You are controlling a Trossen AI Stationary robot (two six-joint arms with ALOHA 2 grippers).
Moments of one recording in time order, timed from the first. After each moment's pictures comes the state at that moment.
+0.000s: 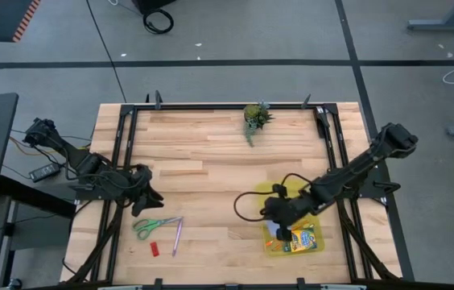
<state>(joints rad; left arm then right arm) -0.58 0.62 0.56 -0.52 -0.24 -1.06 0.52 1.45 0.95 -0.42 0.21 0.52</state>
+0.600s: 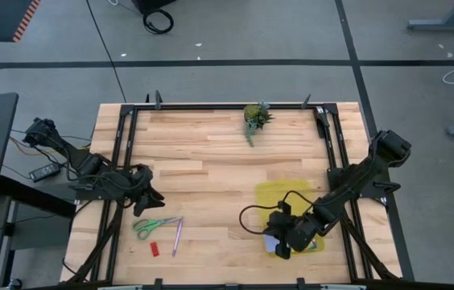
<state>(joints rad) -0.58 0.64 0.56 -0.51 -0.26 -1.08 0.70 1.56 0.88 -0.19 0.43 0.84</state>
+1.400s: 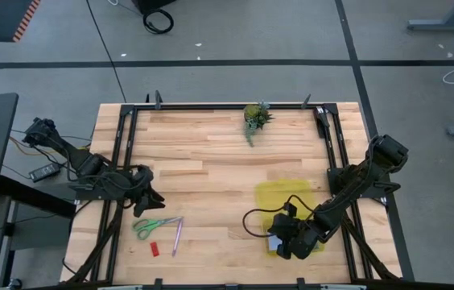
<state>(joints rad) -0.58 0.65 0.56 -0.50 -0.24 -1.09 0.77 1.64 0.84 -0.25 0.53 0.98</state>
